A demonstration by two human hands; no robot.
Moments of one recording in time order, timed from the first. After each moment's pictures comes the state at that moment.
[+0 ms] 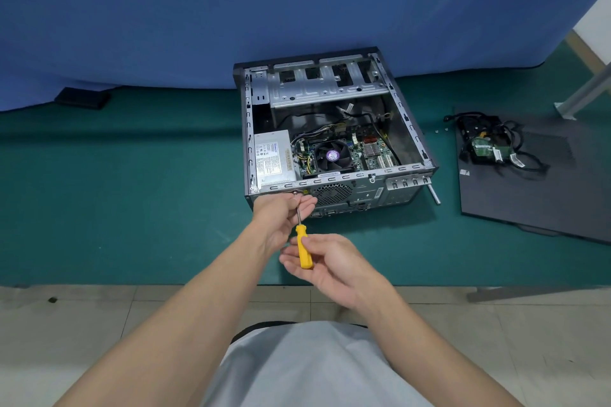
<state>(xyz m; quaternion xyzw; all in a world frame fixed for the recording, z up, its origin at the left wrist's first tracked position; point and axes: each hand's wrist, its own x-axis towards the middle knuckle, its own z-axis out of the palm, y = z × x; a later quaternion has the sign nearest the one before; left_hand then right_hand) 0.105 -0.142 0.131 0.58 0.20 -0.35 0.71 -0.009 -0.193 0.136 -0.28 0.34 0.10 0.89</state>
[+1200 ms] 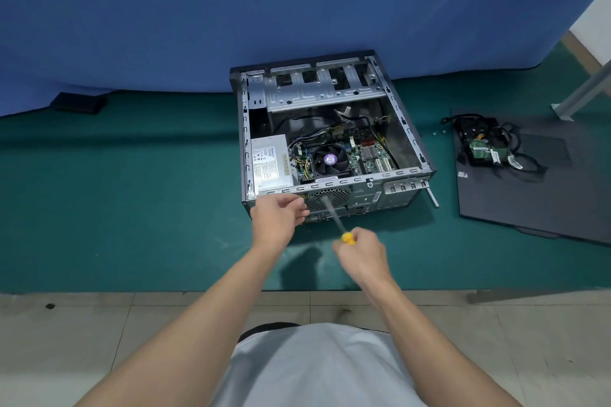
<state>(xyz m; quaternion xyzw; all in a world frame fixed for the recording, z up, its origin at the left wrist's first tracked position) 0.101 -0.140 0.115 0.77 0.04 -0.25 0.59 -0.019 -0.228 0.121 -0.74 0.46 0.05 0.48</state>
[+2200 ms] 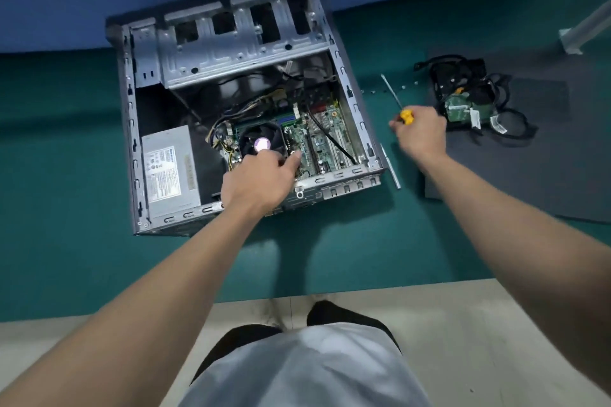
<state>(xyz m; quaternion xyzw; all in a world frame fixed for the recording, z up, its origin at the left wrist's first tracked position) 0.136 -0.281 0.095 0.95 -0.22 -0.19 0.08 0.039 -0.525 0.053 -0.80 0.50 -0.05 0.34</state>
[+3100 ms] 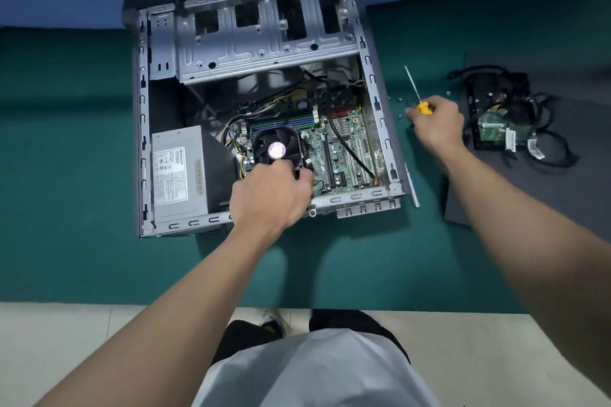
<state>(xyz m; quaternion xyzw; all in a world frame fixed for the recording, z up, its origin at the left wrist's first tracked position) 0.131 -0.283 0.102 0.96 -0.18 -0.18 0.07 0.082 -0.556 0.038 -0.77 0.50 -0.06 0.38</state>
